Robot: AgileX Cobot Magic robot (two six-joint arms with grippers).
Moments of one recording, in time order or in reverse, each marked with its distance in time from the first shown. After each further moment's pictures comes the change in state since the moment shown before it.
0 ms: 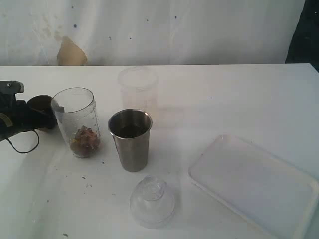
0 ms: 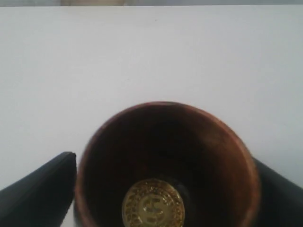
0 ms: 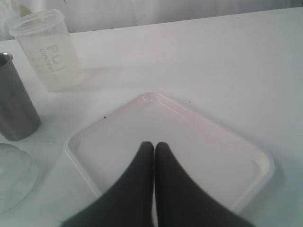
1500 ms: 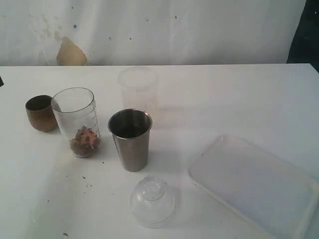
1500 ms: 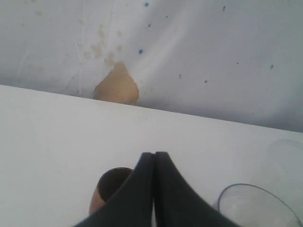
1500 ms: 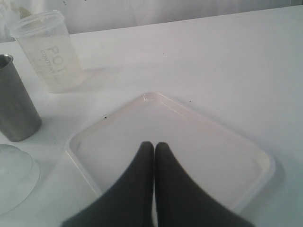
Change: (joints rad) left arm 0.000 -0.894 0.365 -0.006 0.272 -0.300; right arm 0.000 0.000 0.000 0.000 0.000 0.011
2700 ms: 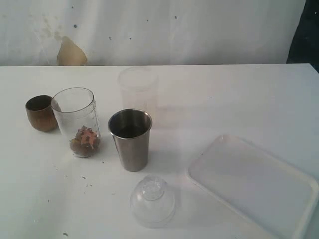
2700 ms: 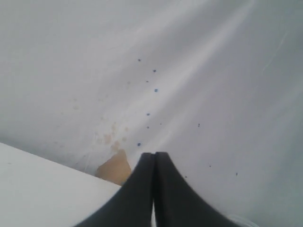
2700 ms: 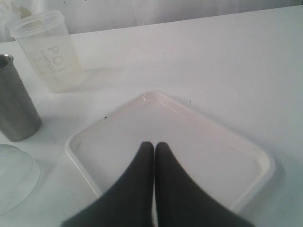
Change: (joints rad) left arm 0.000 -1.055 0.434 -0.367 0.235 0.121; right arm 0.000 0.000 0.000 0.000 0.000 0.000
